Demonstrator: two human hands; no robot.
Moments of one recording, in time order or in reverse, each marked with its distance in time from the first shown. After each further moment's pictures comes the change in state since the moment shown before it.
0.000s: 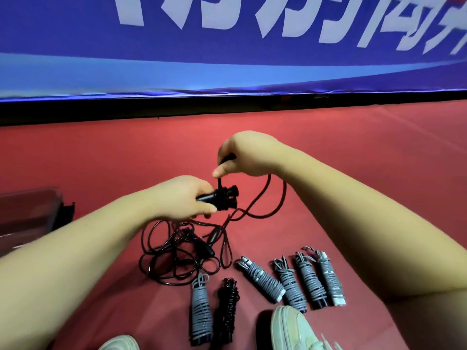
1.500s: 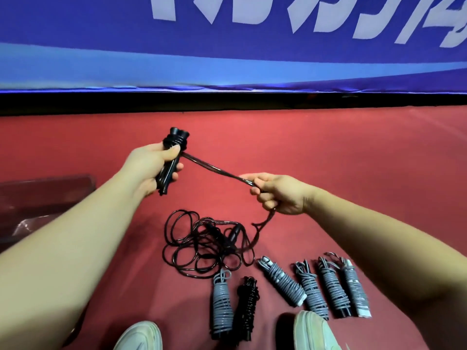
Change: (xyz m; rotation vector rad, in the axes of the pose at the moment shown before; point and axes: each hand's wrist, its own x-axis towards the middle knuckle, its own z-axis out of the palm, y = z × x) left_hand -0.002 -0.087 -0.017 -1.399 0.675 -0.417; right_hand 0.017 0.035 0.108 1.590 -0.172 0.298
